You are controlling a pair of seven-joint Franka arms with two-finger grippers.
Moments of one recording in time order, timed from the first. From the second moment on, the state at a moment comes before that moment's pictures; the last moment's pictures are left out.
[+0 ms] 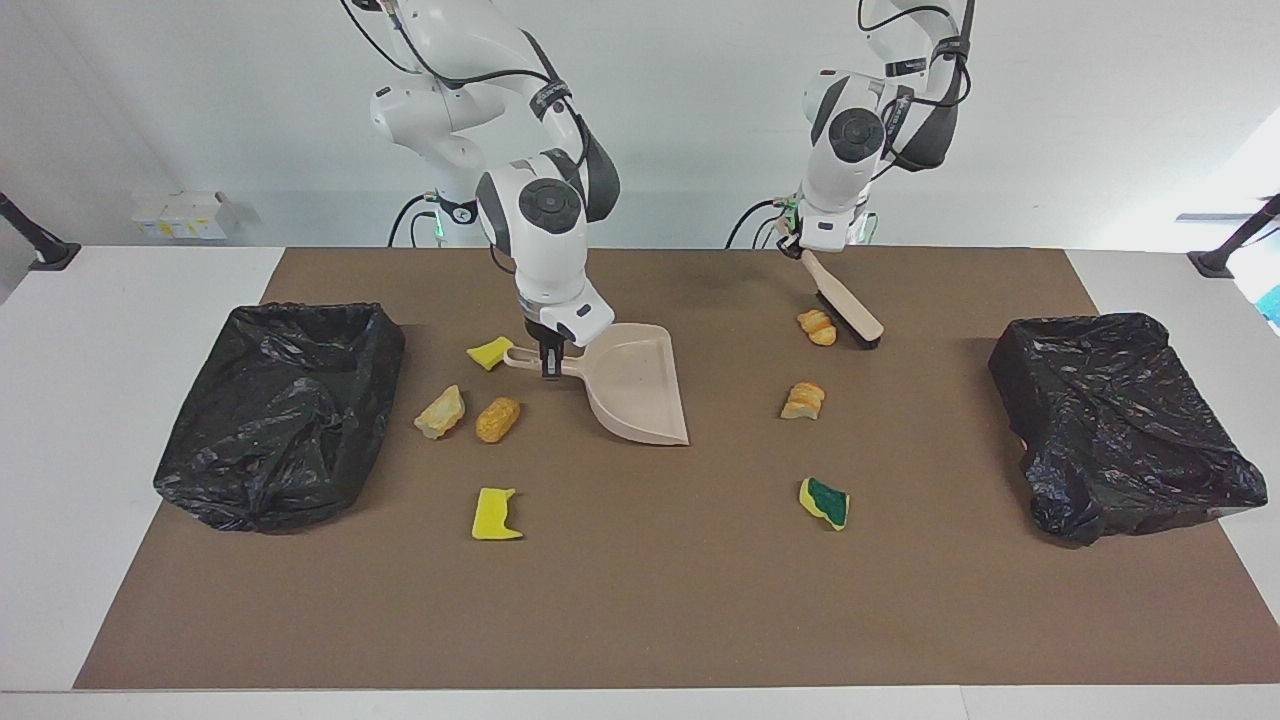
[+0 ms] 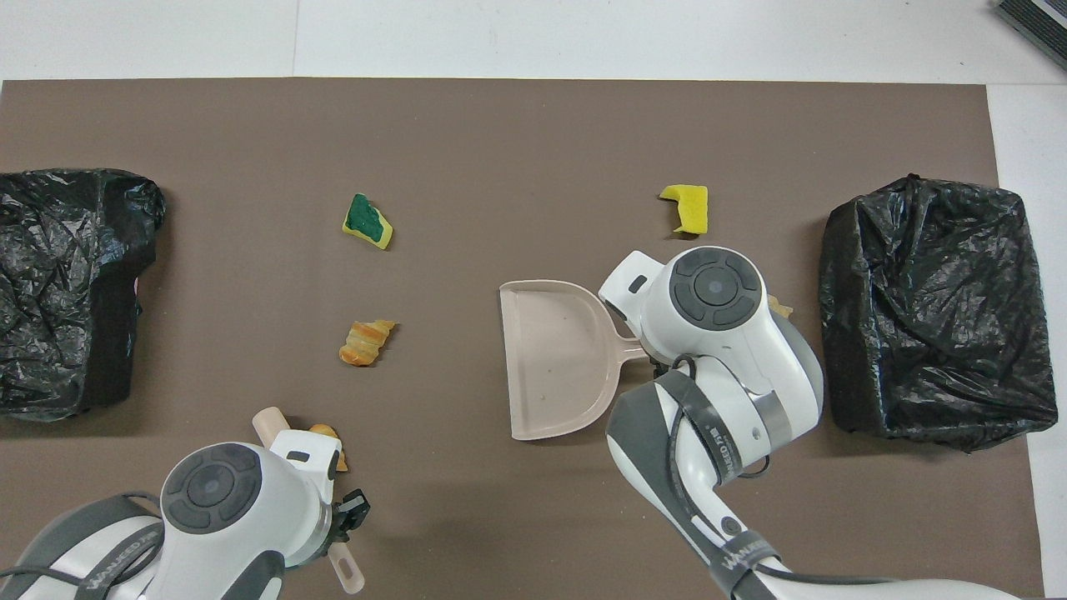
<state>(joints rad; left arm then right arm) -0.53 -0.41 0.01 -2.61 -0.13 1.90 -1.01 0.45 0.16 -0.03 -2.01 -0.05 2.08 -1.15</state>
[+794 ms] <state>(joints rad) -0.60 -0.19 -0.01 -2.44 -0.18 2.09 -0.80 0.47 0.16 -0.02 -2.01 -0.02 2.10 -1.16</state>
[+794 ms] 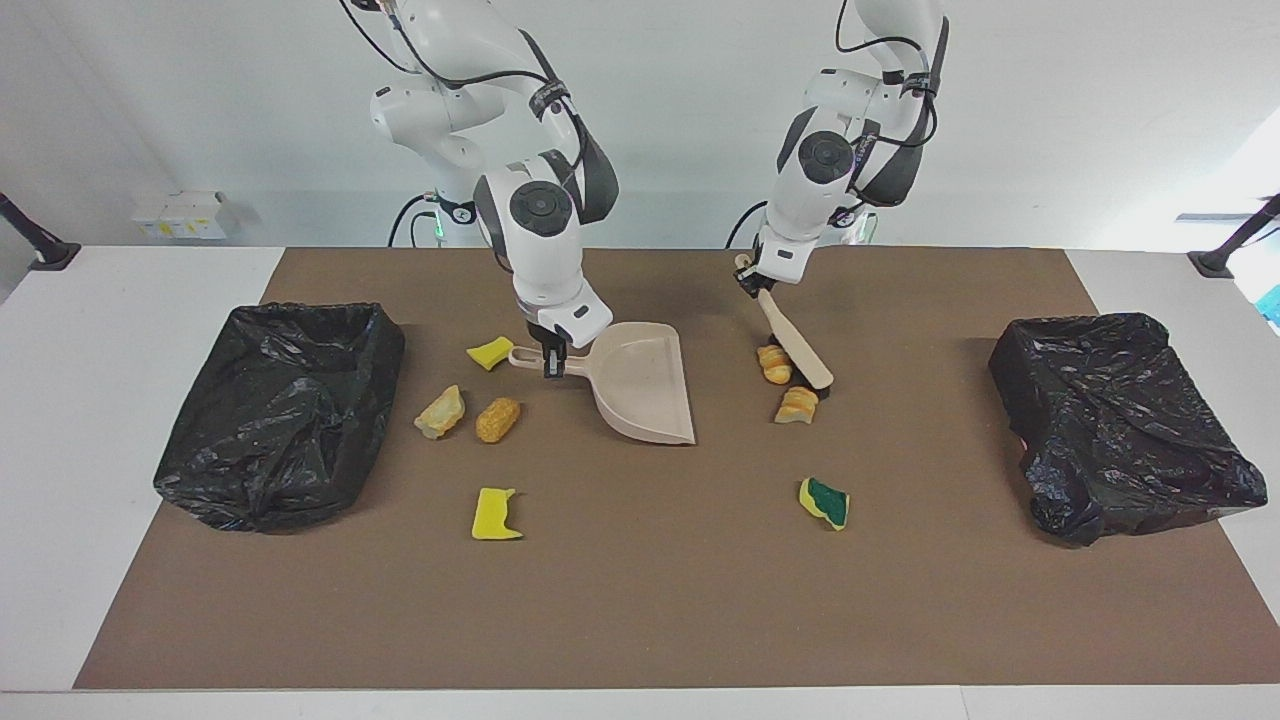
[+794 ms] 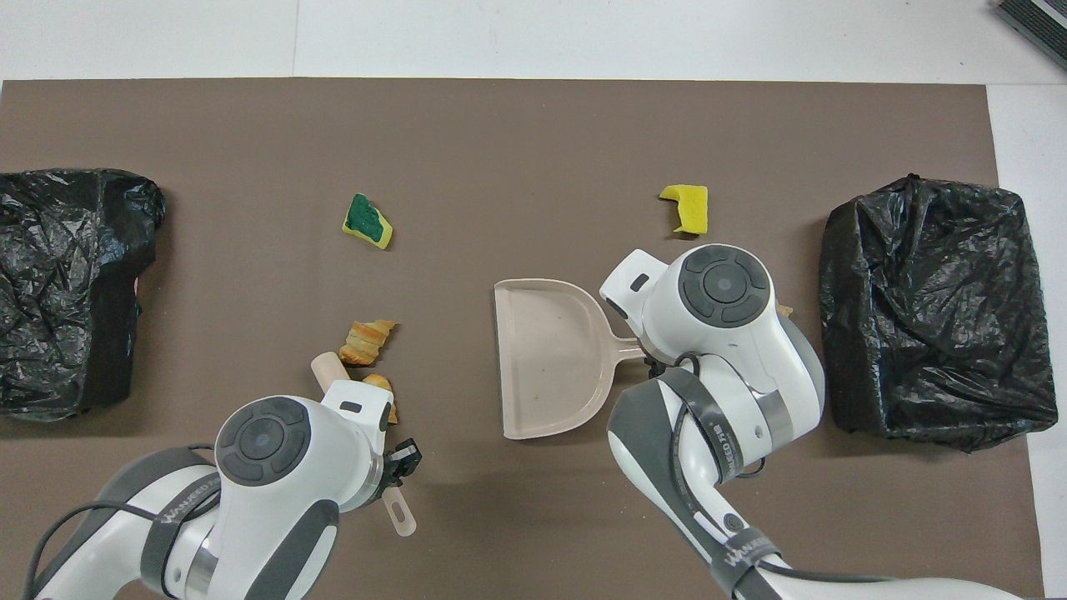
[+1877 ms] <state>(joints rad) -0.60 -0.08 0.02 -2.17 -0.07 1.98 -0.29 0.47 0.16 -0.02 -2.01 -0.02 2.10 -1.16</state>
